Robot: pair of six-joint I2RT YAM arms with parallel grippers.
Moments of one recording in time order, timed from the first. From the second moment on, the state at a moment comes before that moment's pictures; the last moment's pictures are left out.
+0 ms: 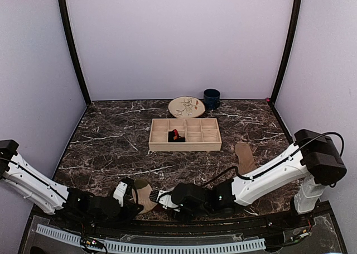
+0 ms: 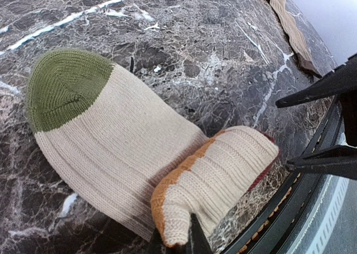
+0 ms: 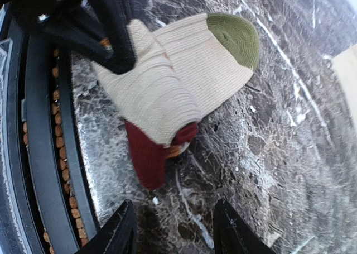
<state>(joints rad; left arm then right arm) -1.51 1.16 0.17 0.21 -0.46 -0.98 1.47 1.81 0.94 0.05 0.24 -0.02</state>
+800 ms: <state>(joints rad) -1.51 1.12 0.15 0.19 -0.46 -0.98 1.68 2.04 1.02 0.28 0.77 -0.54</state>
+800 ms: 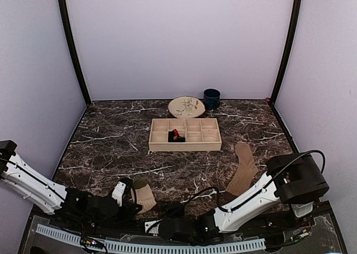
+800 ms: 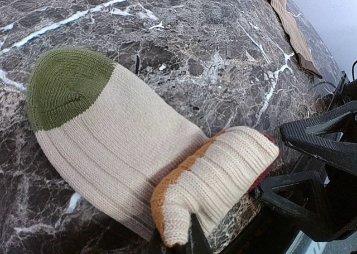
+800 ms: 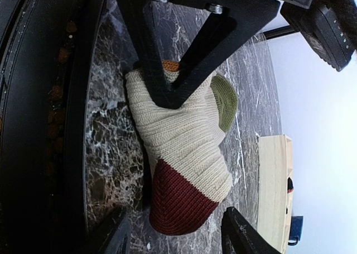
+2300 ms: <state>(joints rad) -1.51 1.09 0.14 0.17 -0.45 -0.99 1.56 2.10 1.11 0.24 0.55 -0.62</state>
